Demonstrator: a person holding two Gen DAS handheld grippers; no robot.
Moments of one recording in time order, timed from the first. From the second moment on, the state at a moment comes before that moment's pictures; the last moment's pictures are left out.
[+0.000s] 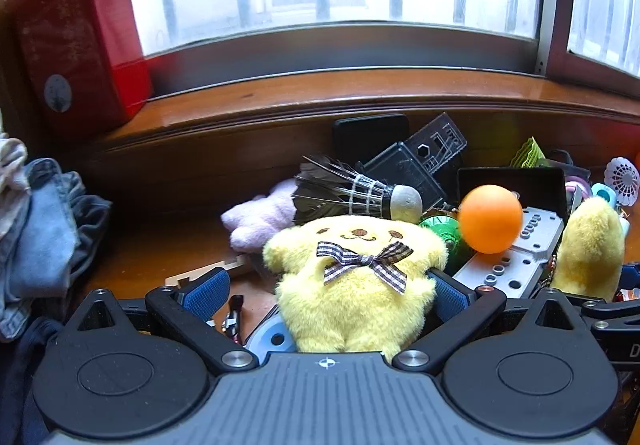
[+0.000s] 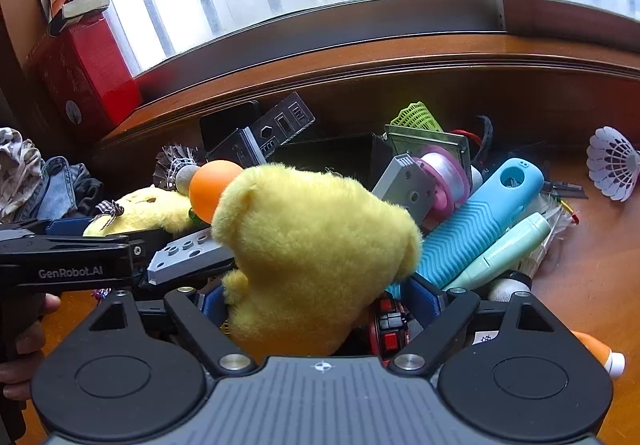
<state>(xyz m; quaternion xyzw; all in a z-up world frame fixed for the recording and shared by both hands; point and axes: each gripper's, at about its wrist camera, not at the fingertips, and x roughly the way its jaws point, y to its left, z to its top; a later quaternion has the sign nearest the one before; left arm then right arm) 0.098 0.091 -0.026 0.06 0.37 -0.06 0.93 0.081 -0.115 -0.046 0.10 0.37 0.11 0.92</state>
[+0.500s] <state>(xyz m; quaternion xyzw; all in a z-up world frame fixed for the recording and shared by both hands) 0.093 0.076 -0.027 0.08 0.34 -0.06 0.93 0.076 -0.116 -0.043 0.11 0.36 0.10 0.92</state>
